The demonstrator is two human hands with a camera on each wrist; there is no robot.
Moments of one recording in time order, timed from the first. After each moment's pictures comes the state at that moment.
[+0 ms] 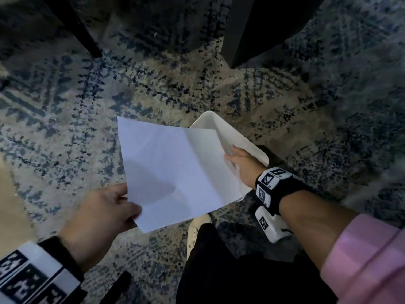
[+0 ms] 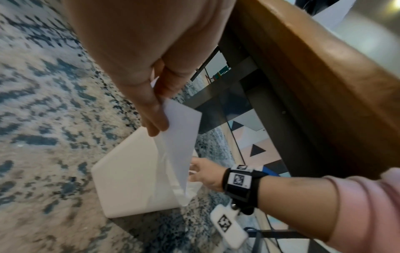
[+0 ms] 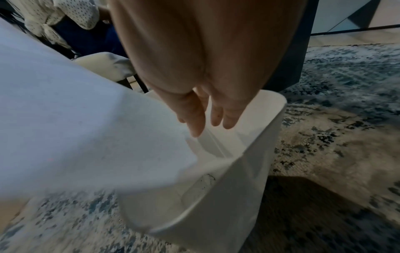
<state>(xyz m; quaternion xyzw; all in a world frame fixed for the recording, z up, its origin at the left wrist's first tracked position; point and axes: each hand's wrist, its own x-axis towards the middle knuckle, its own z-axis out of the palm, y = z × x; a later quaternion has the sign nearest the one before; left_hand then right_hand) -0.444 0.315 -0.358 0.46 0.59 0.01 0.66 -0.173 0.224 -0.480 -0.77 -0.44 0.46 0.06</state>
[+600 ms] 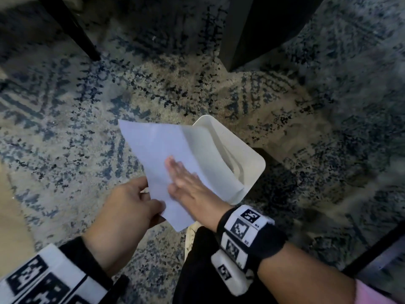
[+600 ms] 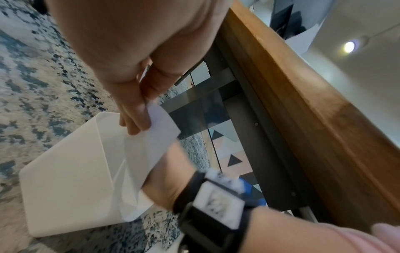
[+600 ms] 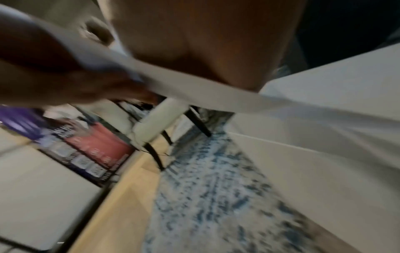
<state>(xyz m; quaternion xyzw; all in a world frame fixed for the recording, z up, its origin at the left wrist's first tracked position) -0.403 0.300 -0.336 0.46 0.55 0.05 0.70 -0.278 0.235 -0.413 -0.61 -0.50 0.58 0.21</state>
